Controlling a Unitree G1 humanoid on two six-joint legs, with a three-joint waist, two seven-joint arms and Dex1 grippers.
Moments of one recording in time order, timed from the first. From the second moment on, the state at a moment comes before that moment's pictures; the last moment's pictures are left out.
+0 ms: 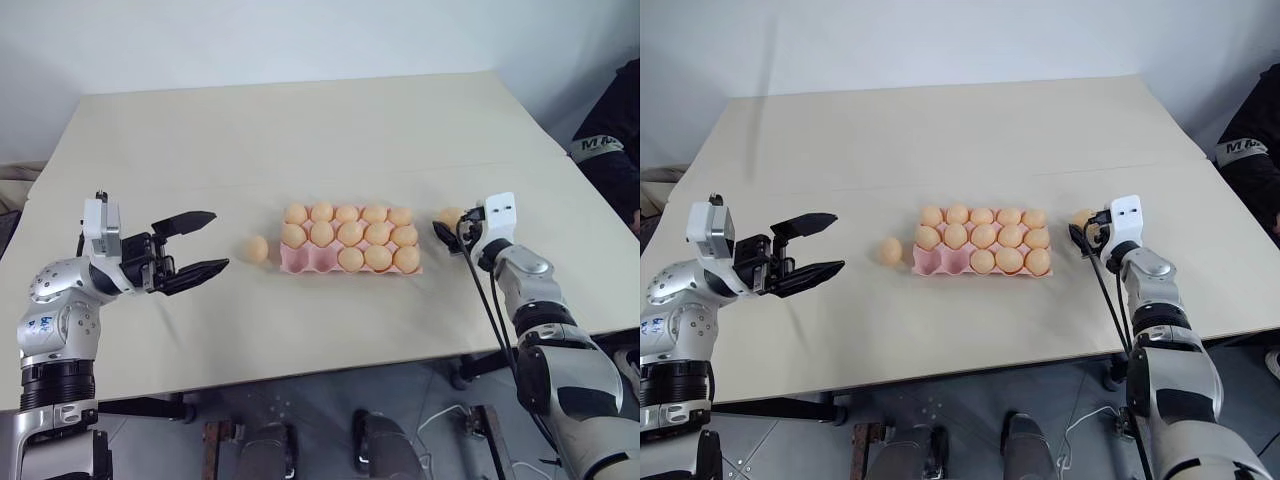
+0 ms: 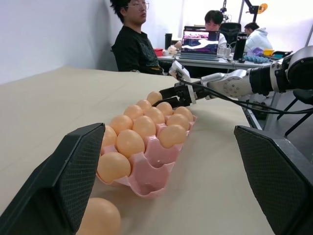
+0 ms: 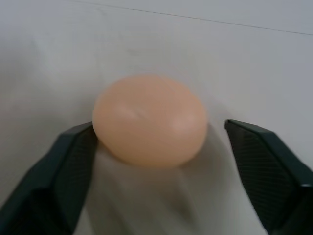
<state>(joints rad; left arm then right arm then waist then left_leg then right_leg) -0.41 0.67 0.32 0.17 -0.66 0.20 -1.31 -0.88 -0.49 -0.18 1.14 0.12 -0.13 0.53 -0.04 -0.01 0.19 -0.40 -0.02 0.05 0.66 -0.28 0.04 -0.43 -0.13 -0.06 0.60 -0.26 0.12</state>
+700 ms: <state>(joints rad) -0.42 0.66 0.32 0.17 -0.66 0.19 -1.31 -1.00 -0.49 -0.18 1.12 0.14 -0.13 0.58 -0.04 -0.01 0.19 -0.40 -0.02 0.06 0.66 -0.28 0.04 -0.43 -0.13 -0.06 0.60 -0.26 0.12</state>
